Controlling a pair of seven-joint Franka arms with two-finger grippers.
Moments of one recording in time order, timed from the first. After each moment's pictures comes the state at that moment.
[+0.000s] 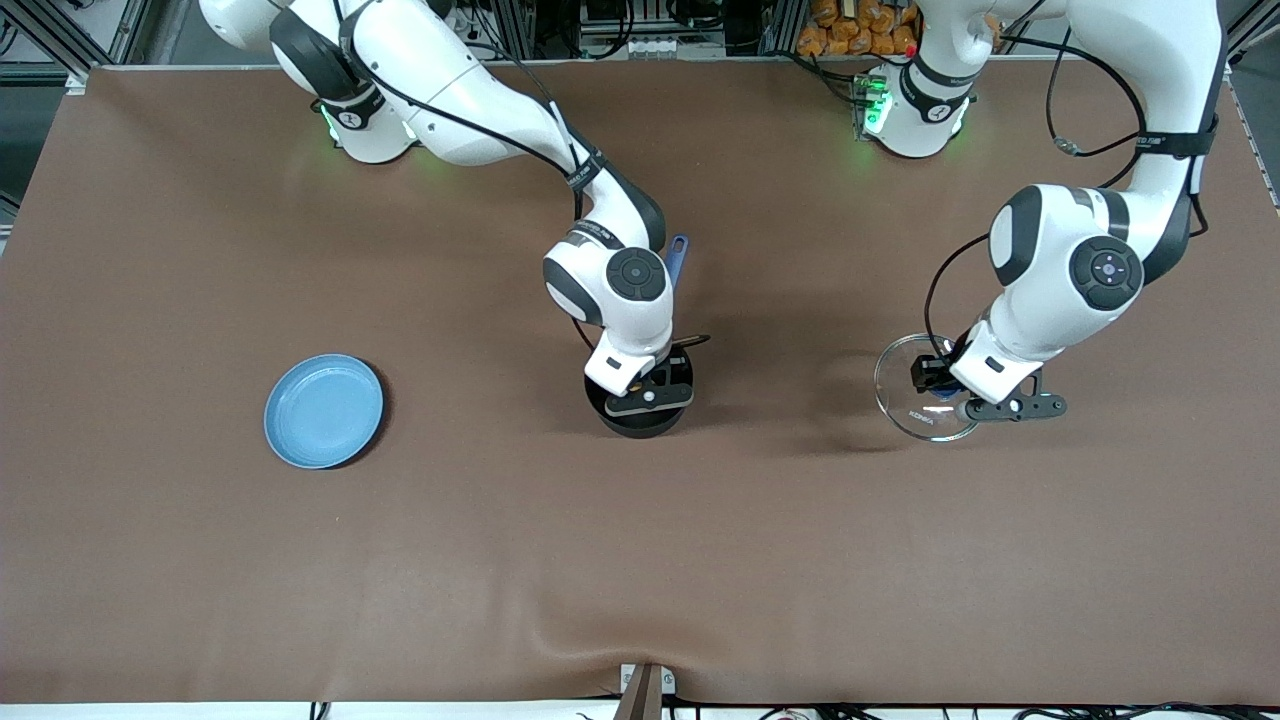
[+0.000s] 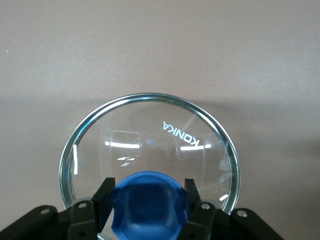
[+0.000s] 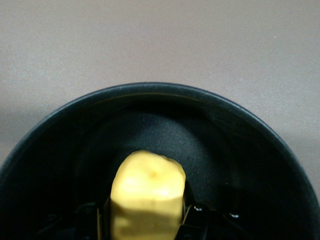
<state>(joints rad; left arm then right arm) -0.19 0.24 0.02 -2.10 -0.05 2.36 -0.18 0.73 0.89 0.07 -1.33 -0.16 2.29 0.72</state>
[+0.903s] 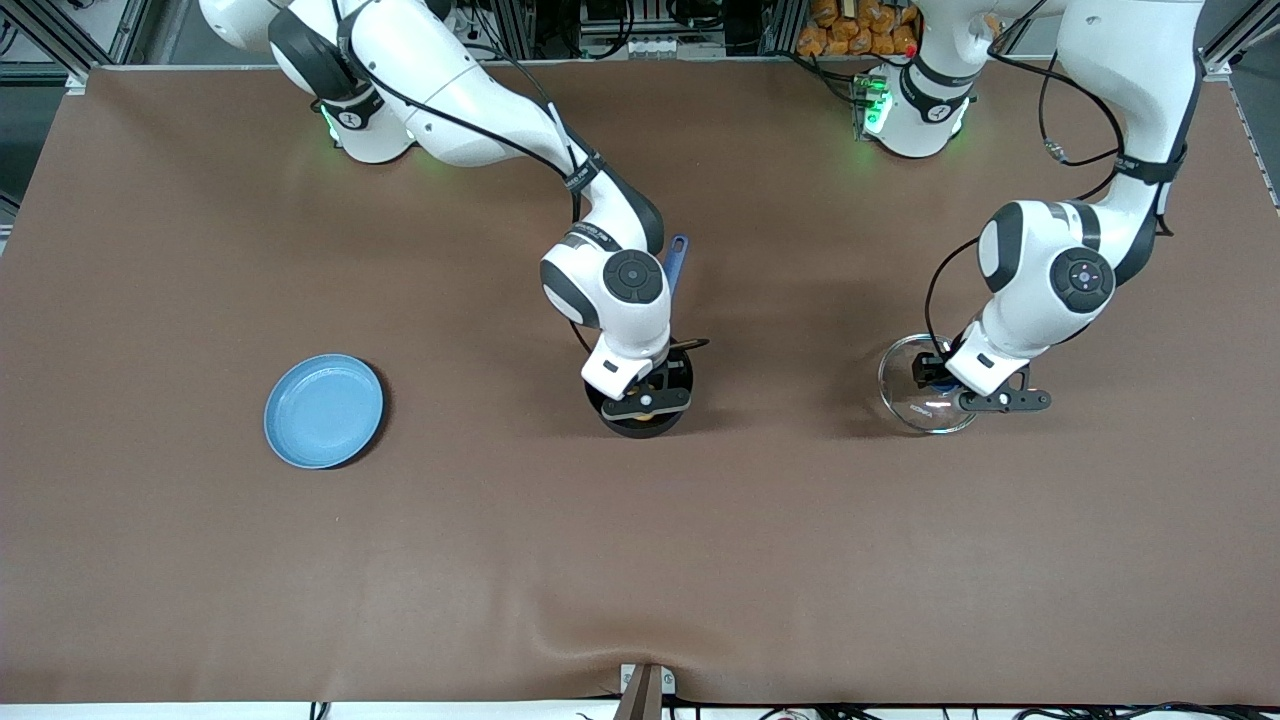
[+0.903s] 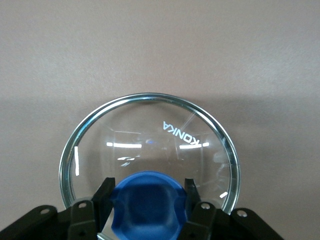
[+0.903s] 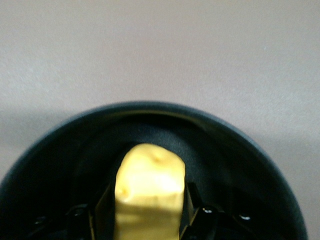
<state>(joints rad) -0.14 0.30 0.02 -2.23 -0.05 2.54 -0.10 0.72 0.89 0.06 -1.31 -0.16 2.29 0.72</state>
